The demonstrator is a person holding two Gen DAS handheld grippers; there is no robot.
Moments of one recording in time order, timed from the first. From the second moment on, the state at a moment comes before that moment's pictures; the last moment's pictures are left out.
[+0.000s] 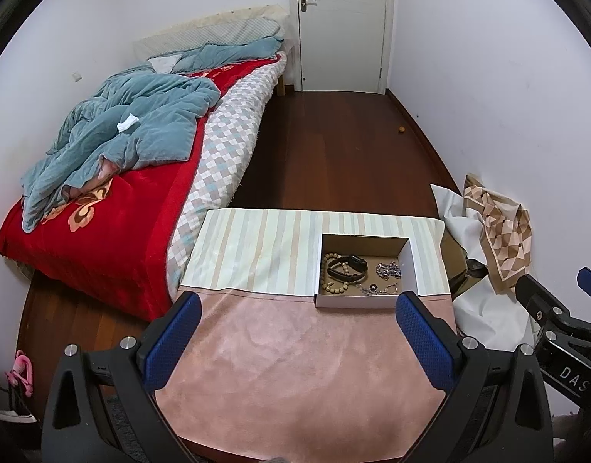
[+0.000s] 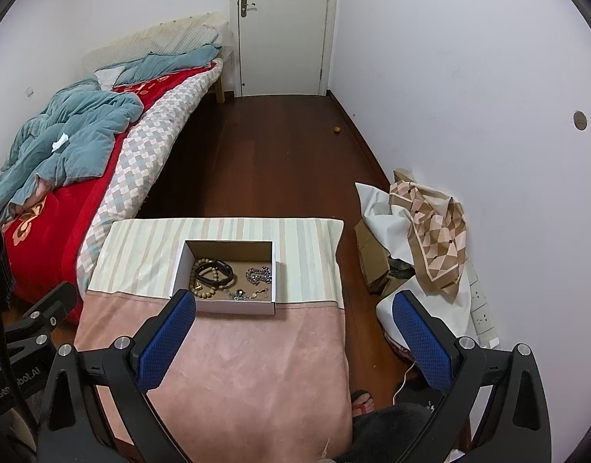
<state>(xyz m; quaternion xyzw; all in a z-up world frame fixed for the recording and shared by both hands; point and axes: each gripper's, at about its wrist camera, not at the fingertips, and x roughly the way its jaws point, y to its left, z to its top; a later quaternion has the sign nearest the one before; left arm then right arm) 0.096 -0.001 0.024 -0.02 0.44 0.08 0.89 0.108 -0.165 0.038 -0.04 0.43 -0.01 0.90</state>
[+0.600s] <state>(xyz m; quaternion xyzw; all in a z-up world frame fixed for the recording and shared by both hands) 0.091 -0.001 0.025 -0.03 0.44 0.08 0.89 0.104 -0.167 0.037 -0.04 0.43 -0.01 0.90</state>
